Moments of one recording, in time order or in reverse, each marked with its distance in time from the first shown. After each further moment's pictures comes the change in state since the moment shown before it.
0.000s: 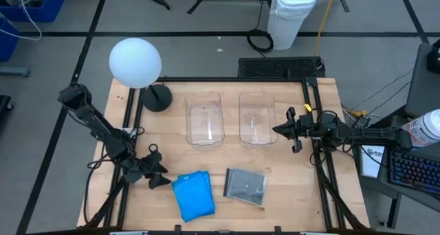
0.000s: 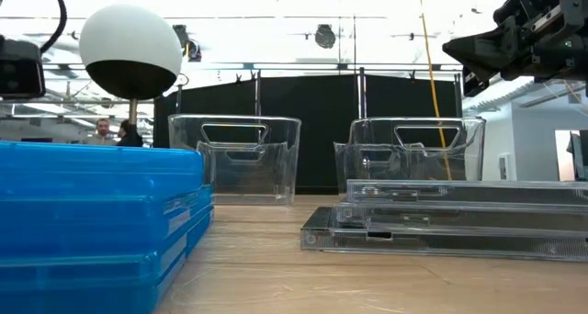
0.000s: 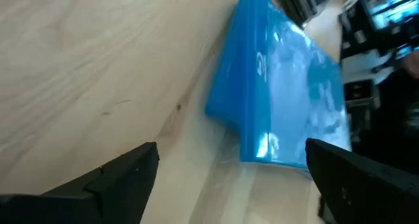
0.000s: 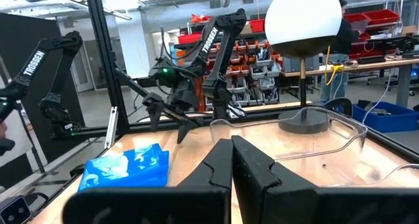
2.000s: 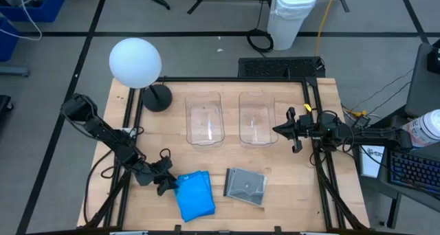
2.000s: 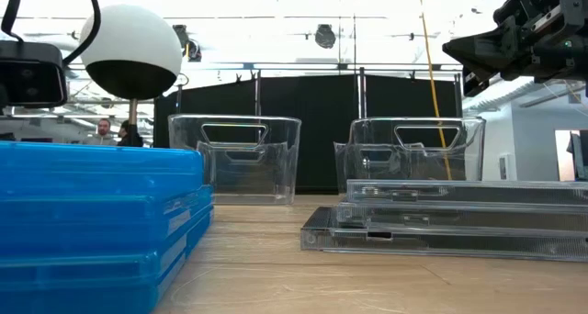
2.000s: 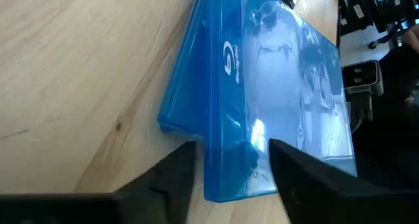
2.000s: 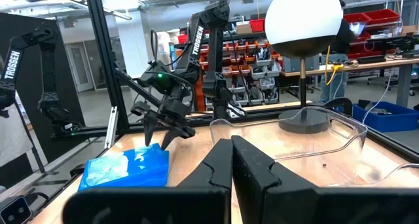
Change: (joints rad) left arm 0.118 0.301 0.083 0.255 0.163 0.147; right arm 0.000 0.000 0.000 -0.001 0.000 0.000
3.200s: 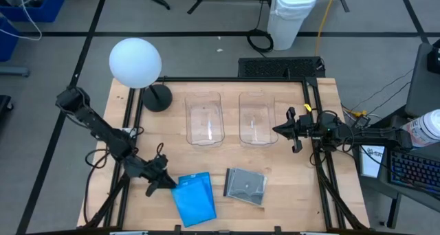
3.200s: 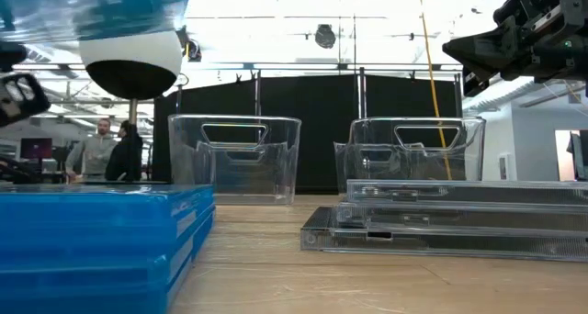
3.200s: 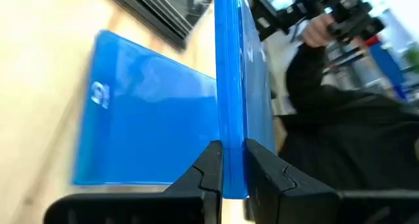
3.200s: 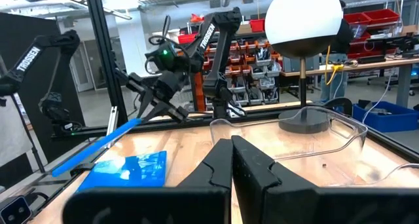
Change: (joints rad) left arm 0.009 -0.269 0.029 -0.039 0.040 0.284; right arm 0.000 0.000 0.000 0.000 0.000 0.000
